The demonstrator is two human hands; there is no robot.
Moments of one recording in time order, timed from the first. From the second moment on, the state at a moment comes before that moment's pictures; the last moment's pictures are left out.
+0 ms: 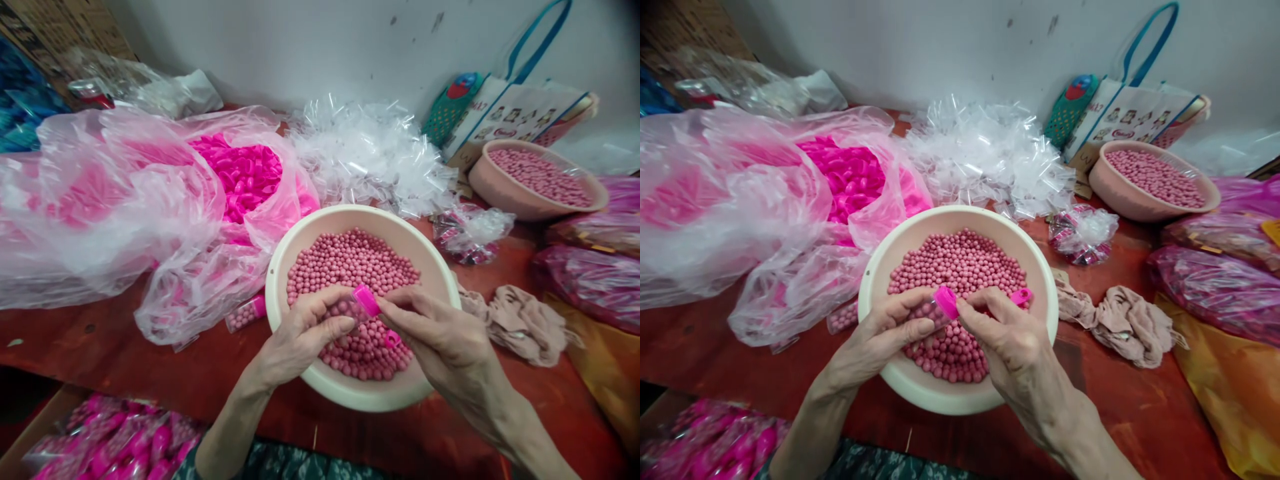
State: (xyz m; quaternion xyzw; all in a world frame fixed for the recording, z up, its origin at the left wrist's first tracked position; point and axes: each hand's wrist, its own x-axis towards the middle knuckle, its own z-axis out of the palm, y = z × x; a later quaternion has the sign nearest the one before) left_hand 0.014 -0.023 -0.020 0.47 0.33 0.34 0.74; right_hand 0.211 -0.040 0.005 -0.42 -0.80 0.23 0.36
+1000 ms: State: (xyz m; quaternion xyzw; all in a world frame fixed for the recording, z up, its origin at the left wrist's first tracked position) left_hand 0.016 -0.030 -0.008 0.55 0.44 0.39 0.59; right_hand 0.160 -0.044 -0.007 -0.48 -0.85 -0.02 0.22
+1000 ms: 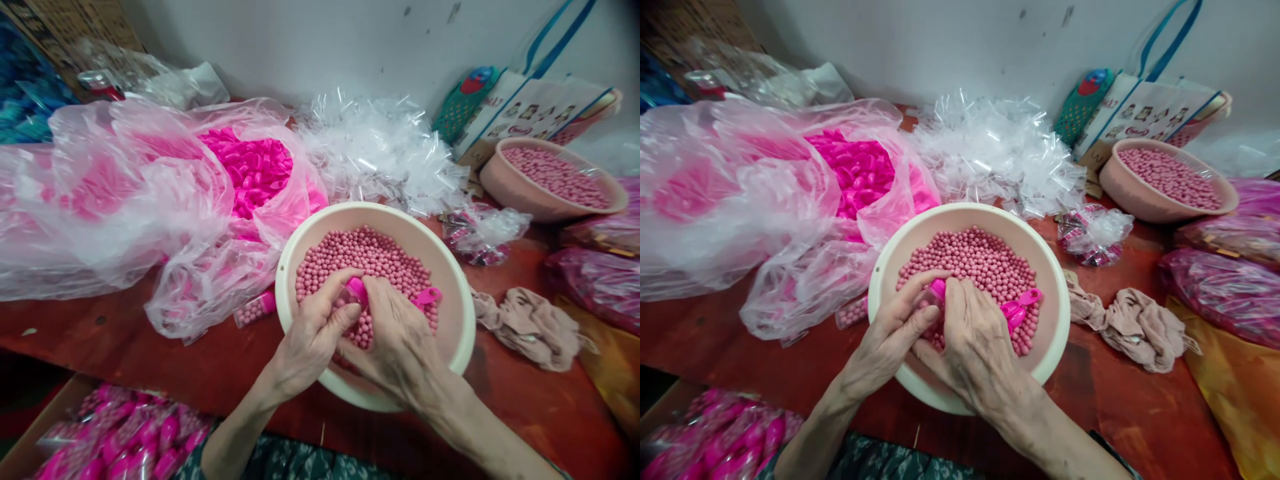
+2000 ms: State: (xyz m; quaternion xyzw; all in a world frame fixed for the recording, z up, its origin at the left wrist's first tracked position) left_hand 0.019 -0.032 -0.013 0.46 0.38 0.43 0.67; right_hand 0.178 -0.031 0.003 -0.48 -0.77 0.26 0.34
